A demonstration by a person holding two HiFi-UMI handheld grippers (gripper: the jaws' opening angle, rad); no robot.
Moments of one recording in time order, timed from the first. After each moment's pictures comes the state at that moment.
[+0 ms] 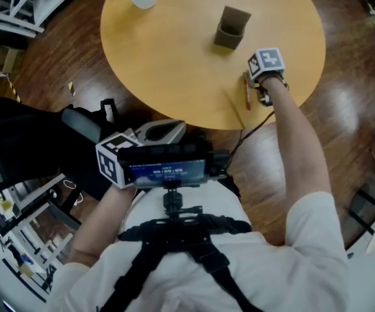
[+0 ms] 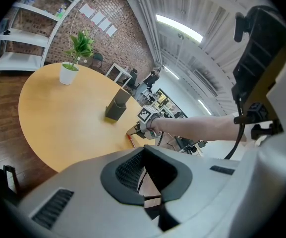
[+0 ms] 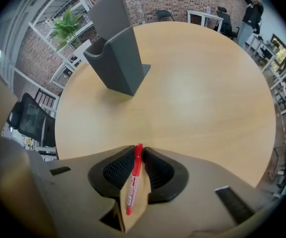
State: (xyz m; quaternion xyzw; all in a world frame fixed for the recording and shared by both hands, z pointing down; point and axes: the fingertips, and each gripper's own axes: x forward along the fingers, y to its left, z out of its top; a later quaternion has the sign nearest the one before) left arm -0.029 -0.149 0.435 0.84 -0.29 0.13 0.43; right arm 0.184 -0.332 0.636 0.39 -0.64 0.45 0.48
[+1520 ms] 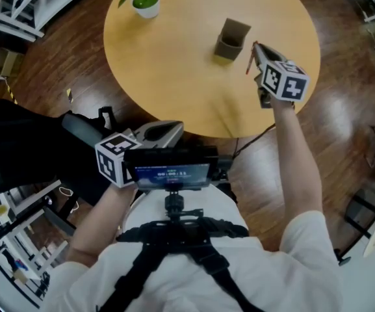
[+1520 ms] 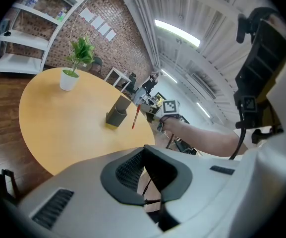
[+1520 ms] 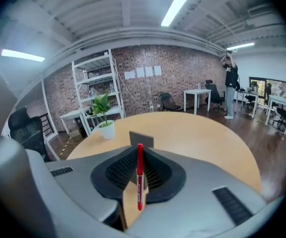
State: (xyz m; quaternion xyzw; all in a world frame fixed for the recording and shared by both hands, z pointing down) left arm -0.036 -0.167 0.428 0.85 -0.29 0.11 0.42; right arm 0.164 -0.407 0.444 0.54 -0.79 0.21 0.19
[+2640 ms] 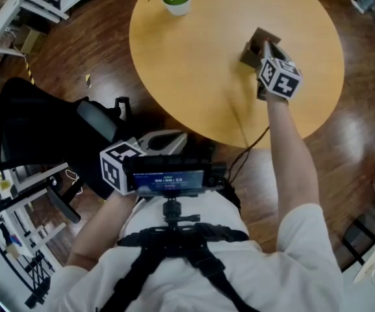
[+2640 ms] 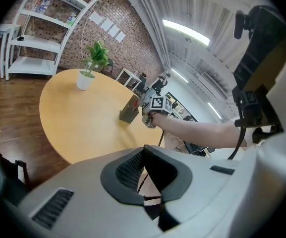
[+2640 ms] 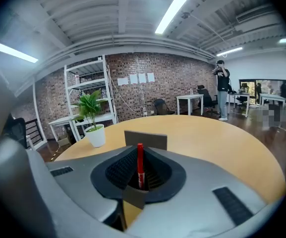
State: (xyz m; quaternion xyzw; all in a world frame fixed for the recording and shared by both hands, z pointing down) left arm -0.062 -0.144 0.436 0.82 -0.35 0.13 0.43; right arm 0.135 -0.460 0.486 0.59 -0.77 0.19 0.14
